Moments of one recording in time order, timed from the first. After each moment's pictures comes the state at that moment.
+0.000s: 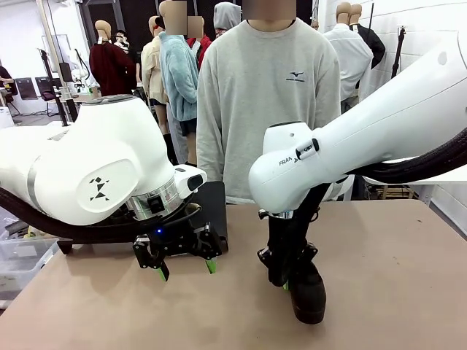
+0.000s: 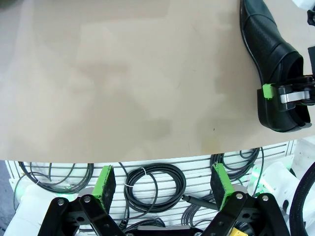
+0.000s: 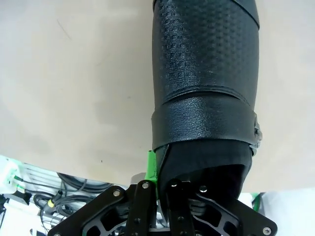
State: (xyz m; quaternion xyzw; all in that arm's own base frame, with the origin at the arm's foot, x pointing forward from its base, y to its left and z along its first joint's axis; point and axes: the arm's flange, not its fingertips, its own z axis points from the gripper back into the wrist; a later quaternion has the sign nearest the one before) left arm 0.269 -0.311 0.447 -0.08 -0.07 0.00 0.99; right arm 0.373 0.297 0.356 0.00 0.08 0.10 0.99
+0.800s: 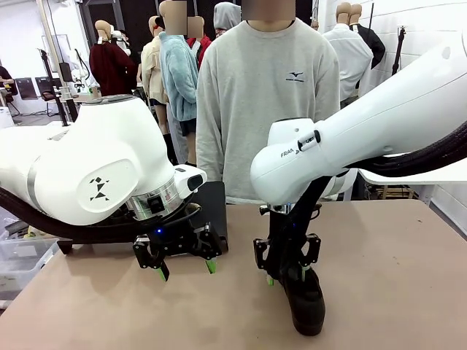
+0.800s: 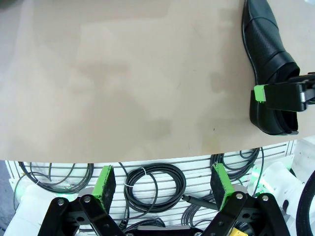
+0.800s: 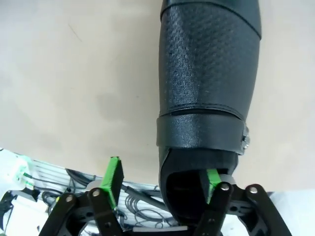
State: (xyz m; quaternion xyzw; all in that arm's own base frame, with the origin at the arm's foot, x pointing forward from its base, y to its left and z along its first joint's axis) left arm 0.269 -0.311 0.447 -0.08 -0.07 0.00 0.99; right arm 0.378 0.293 0.369 0.02 0.07 0.09 0.99
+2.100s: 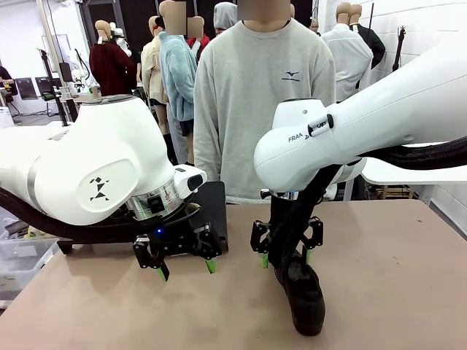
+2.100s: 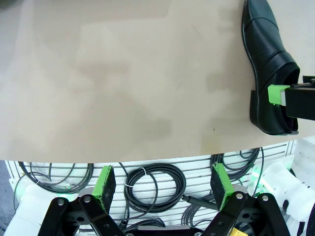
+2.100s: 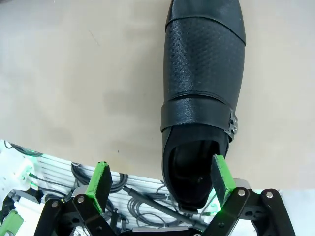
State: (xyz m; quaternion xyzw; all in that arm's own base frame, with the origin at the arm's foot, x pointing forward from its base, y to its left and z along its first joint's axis) left arm 0.269 -0.311 0.447 -0.08 -0.07 0.00 0.99; right arm 0.372 0.290 0.399 0.04 0.04 0.10 0.99
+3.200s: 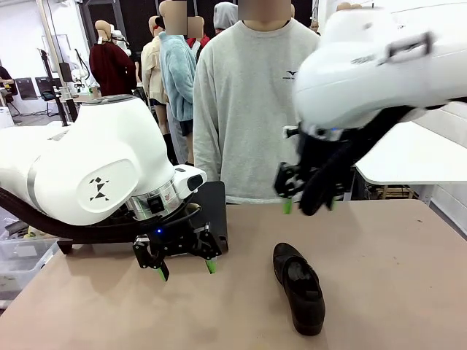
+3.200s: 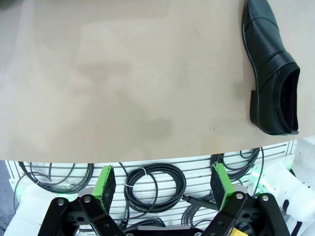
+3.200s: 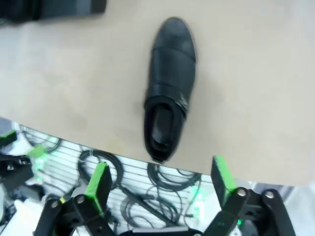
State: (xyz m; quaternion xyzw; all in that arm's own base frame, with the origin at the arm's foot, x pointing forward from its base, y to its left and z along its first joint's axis) left arm 0.269 -0.311 0.447 -0.08 -0.07 0.00 0.99; right arm 0.342 0.208 0.531 0.07 -0.07 0.10 0.99
